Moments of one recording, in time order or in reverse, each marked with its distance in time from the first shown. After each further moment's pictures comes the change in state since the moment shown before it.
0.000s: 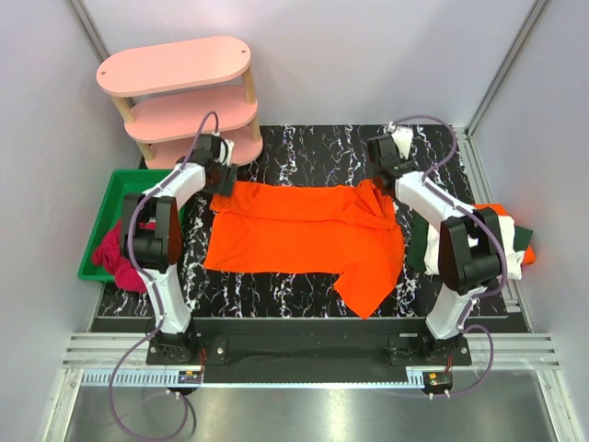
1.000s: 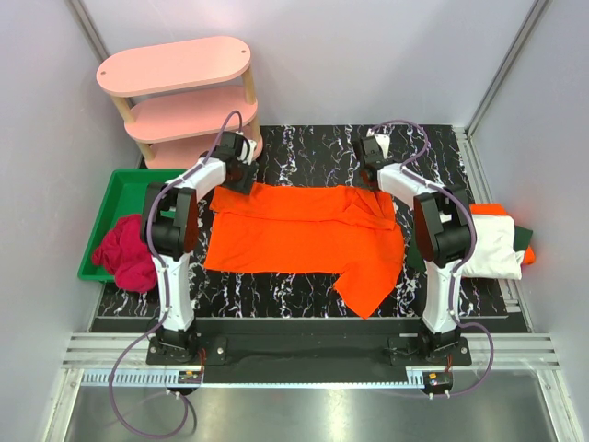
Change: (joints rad) left arm -0.093 0.173 0.182 -0.018 0.053 -0.039; right arm 0.005 0.289 0.199 0.004 -0.213 -0.019
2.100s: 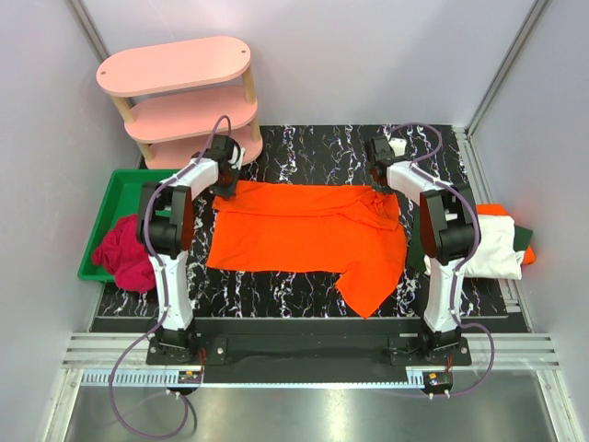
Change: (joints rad) left arm 0.051 0.006 -0.014 -0.087 -0.023 -0.013; right arm -0.073 0.013 0.006 -0.115 0.099 0.038
